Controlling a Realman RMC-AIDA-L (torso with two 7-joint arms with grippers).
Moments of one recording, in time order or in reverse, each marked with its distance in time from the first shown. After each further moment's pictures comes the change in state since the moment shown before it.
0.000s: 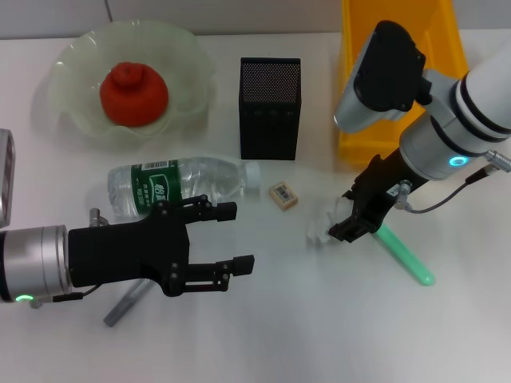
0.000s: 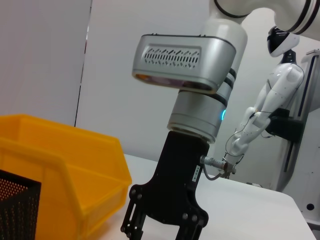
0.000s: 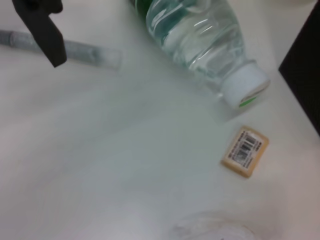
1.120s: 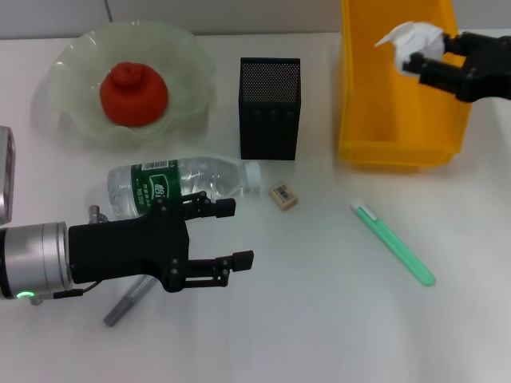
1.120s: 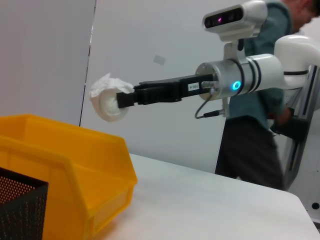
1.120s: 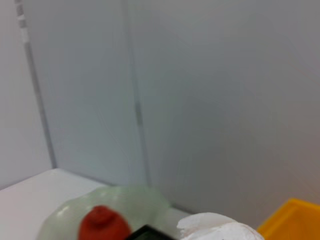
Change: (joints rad) left arm -0.004 0.000 -0.003 0.000 0.000 -0.012 0.000; right arm -0.466 -0.005 0.443 -0.077 0.849 0.267 -0.586
